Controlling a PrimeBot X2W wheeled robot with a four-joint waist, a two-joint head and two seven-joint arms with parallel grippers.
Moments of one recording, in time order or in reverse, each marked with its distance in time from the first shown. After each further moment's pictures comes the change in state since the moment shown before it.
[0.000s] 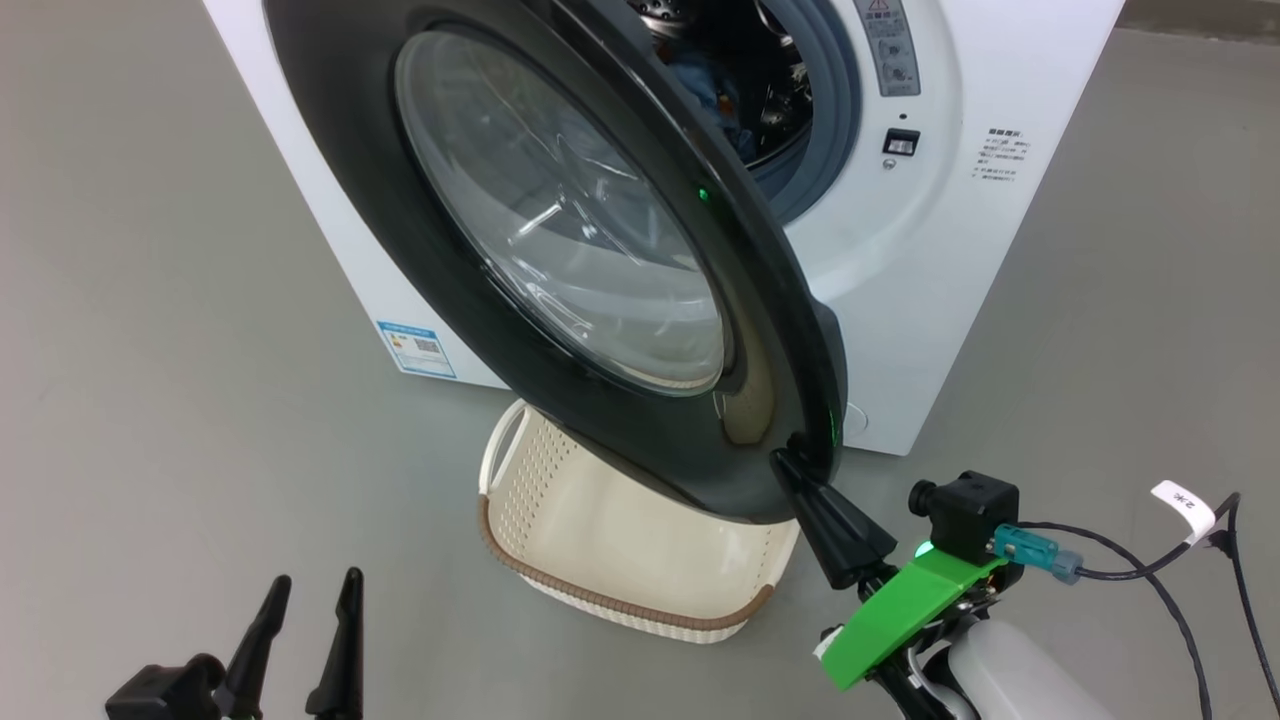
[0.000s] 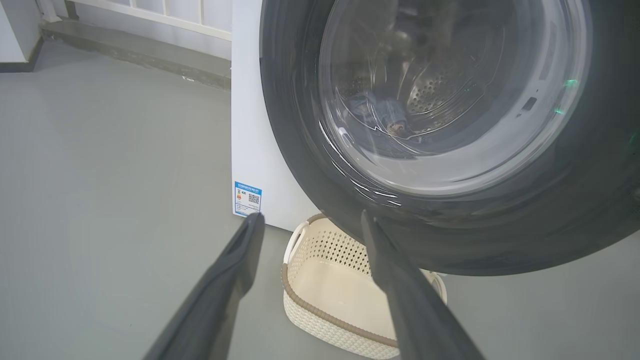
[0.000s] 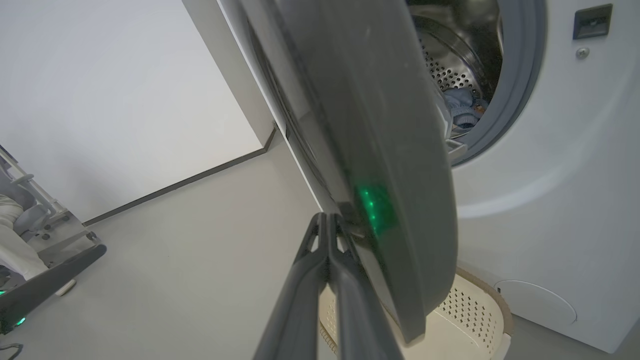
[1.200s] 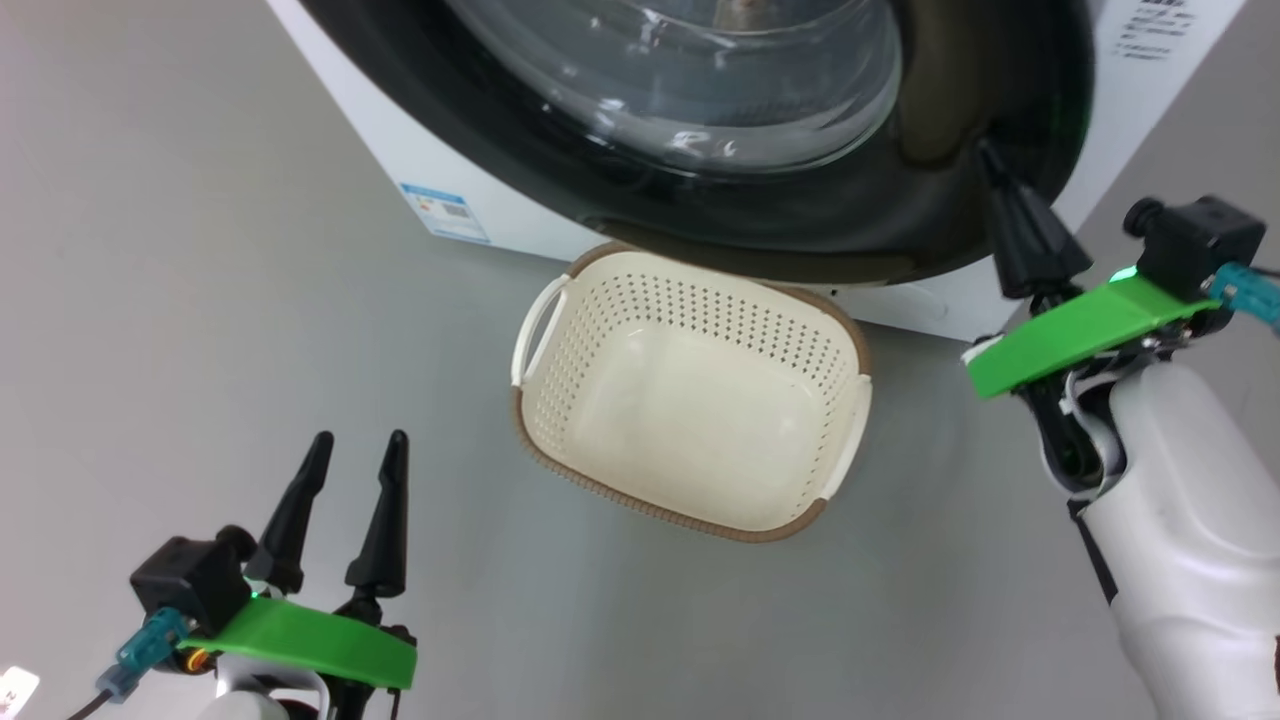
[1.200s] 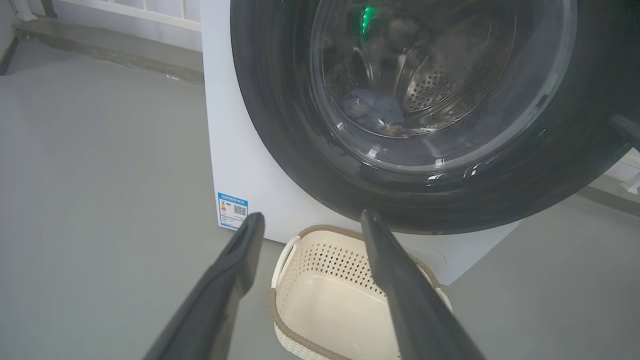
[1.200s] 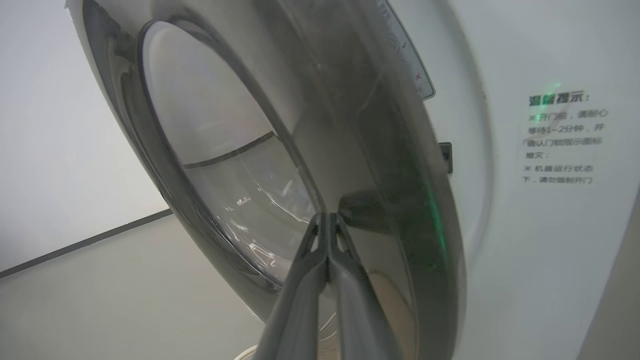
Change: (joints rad) left arm -0.193 -0.022 -0.064 -0.030 -0.014 0.000 0.000; right arm -0.334 -0.073 -0.283 0.072 -0.108 0.000 0.000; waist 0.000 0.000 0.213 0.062
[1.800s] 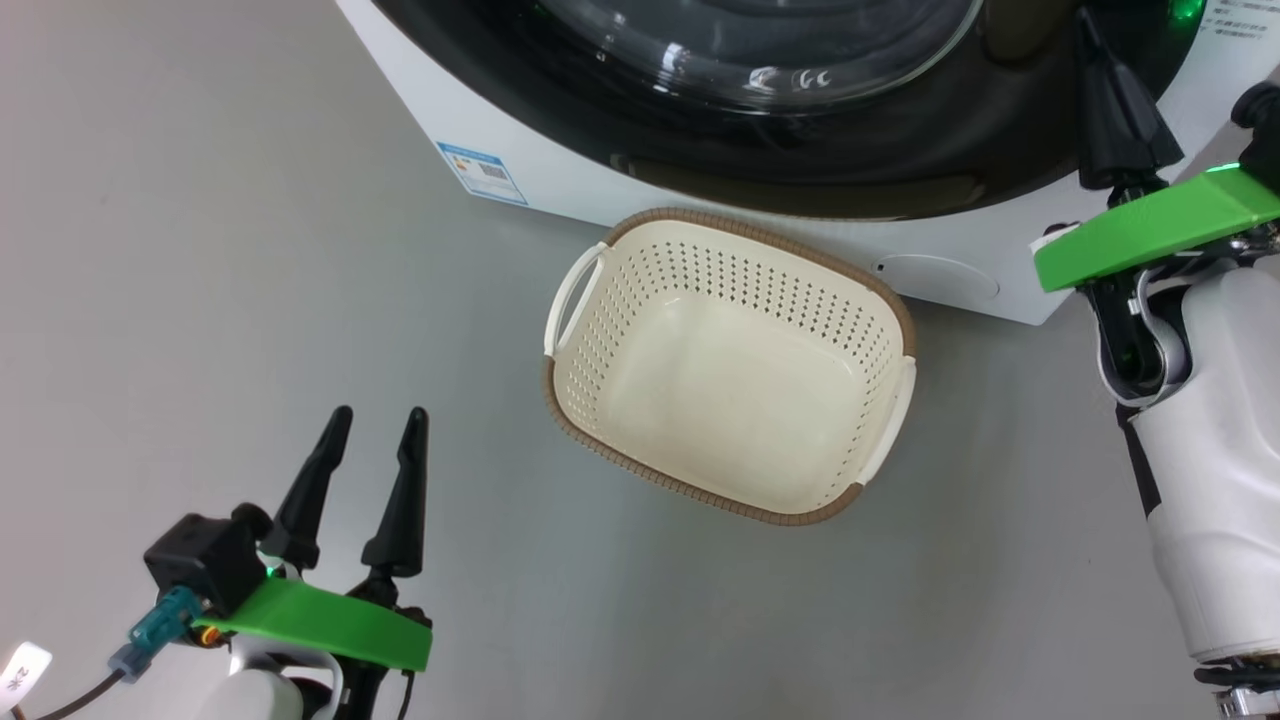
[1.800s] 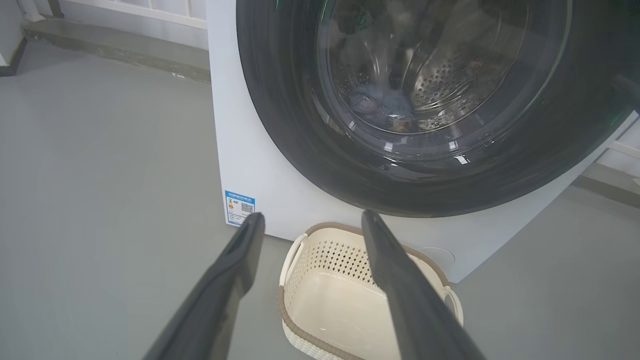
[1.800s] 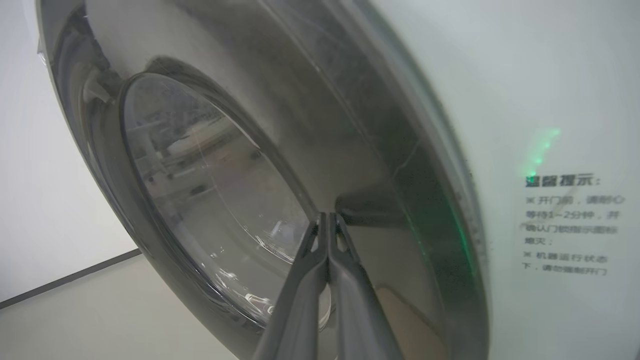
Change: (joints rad) left arm -0.037 -0.002 -0.035 -0.012 -0.002 0.000 0.000; right arm -0.139 -0.002 -0.123 0.040 -0.045 0.000 0.000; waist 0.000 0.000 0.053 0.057
